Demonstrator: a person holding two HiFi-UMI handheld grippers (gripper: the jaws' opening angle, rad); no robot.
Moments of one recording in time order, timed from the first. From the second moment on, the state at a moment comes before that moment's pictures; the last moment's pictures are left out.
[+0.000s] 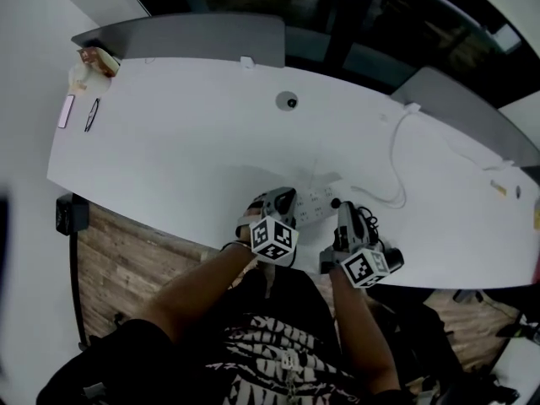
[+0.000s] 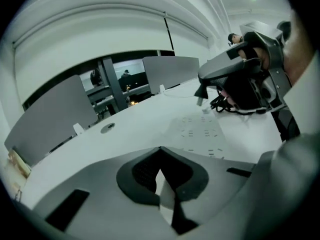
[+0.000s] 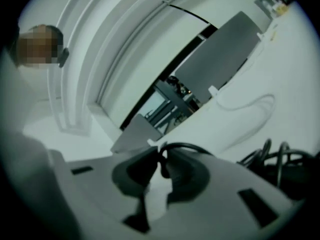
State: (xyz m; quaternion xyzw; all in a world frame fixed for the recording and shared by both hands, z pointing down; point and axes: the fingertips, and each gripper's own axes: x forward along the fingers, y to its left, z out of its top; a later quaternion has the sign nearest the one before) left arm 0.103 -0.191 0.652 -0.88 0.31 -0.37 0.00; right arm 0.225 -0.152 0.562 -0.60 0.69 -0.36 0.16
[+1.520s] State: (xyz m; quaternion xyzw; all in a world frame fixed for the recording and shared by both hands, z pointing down) left arm -0.003 -0.091 0.286 -0.94 0.35 0.02 -0.02; right arm 0.172 -0.022 0.344 -0.64 0.76 -0.05 -0.07
